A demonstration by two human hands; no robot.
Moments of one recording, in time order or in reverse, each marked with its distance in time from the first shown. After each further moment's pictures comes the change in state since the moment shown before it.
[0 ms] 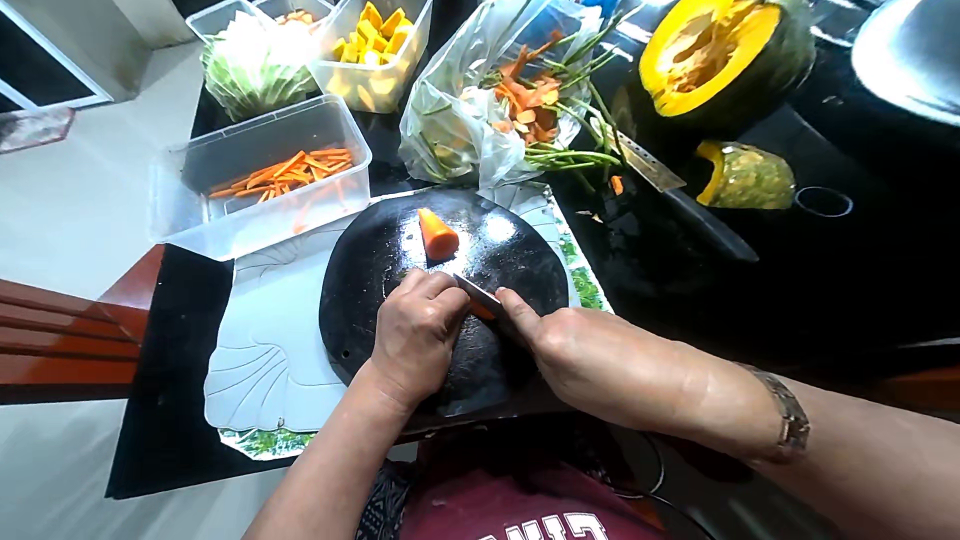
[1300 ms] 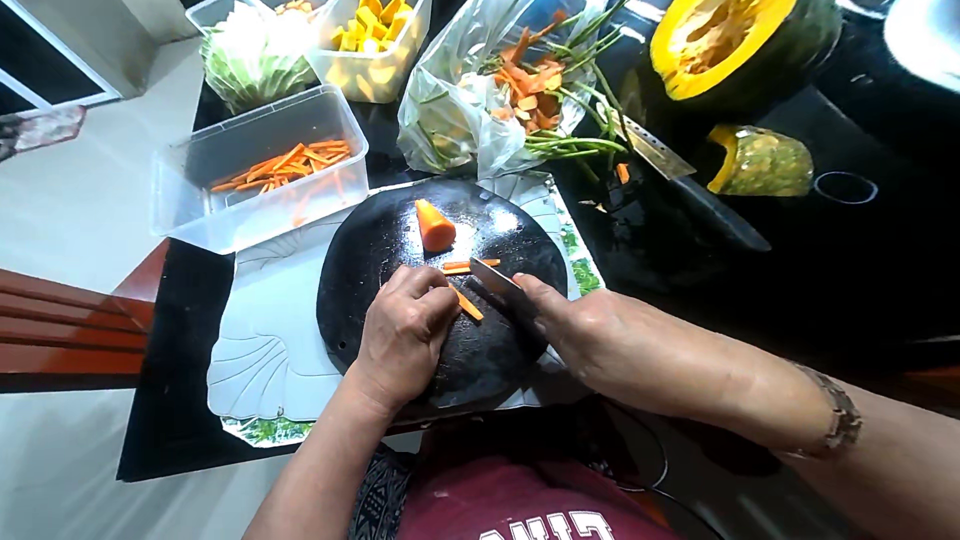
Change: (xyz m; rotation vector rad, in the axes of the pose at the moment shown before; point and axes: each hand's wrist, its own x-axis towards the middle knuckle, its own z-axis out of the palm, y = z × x) left_hand -0.009 -0.002 -0.010 -0.031 -0.045 -0.004; right_hand -0.014 0.025 0.008 0.133 0.157 -0.015
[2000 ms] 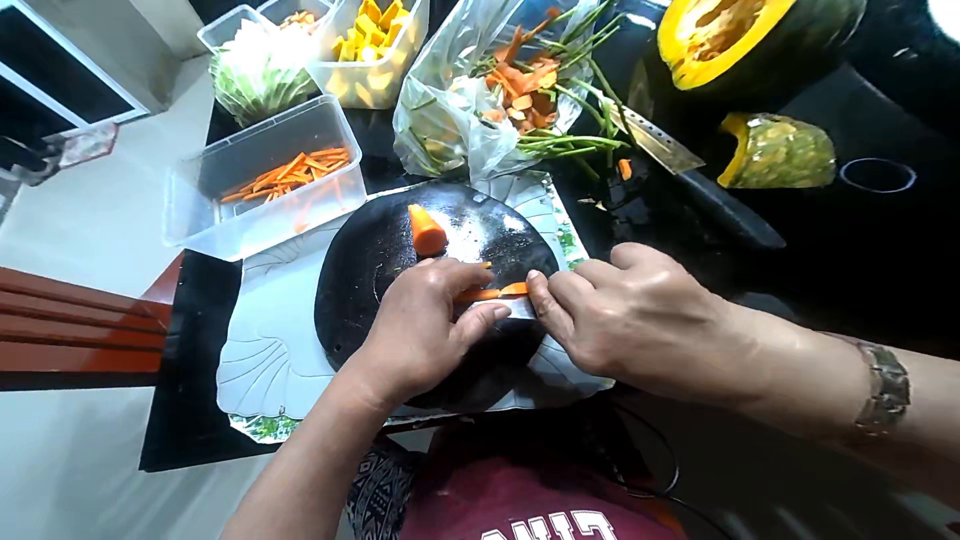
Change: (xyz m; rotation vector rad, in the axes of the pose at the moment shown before) left_hand 0.045 0.041 -0.022 -0.140 -0.309 -0.241; right_hand 0.004 0.015 -0.014 -0.707 0.345 -0.467
